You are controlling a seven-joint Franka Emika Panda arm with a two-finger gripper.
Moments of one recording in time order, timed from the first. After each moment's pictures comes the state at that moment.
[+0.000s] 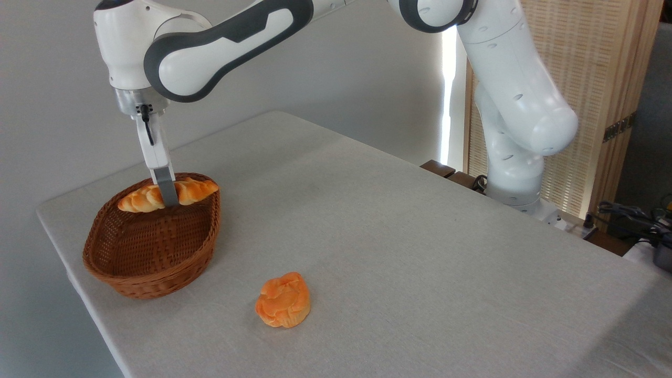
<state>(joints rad) -0.45 0.42 -0.10 -1.45 -0.07 1.98 0.60</state>
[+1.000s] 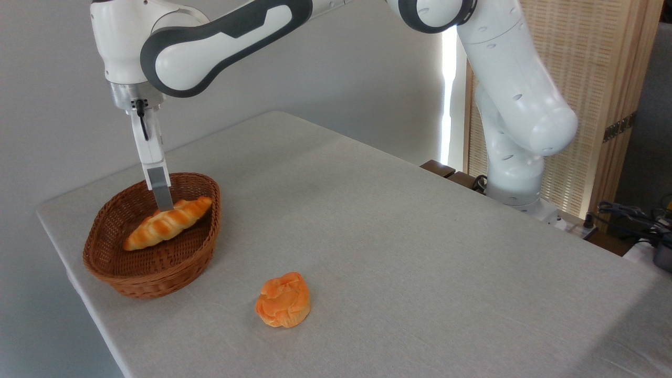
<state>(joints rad) -0.45 0.42 -0.08 -1.42 -0.07 1.98 0.60</state>
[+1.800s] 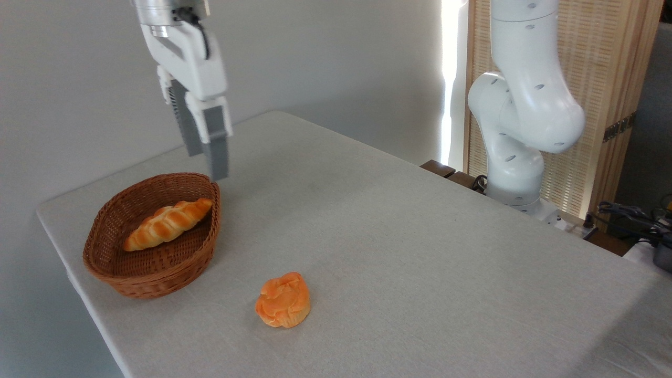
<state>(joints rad) -0.22 0.09 0.04 -1.47 -0.06 1.64 0.68</state>
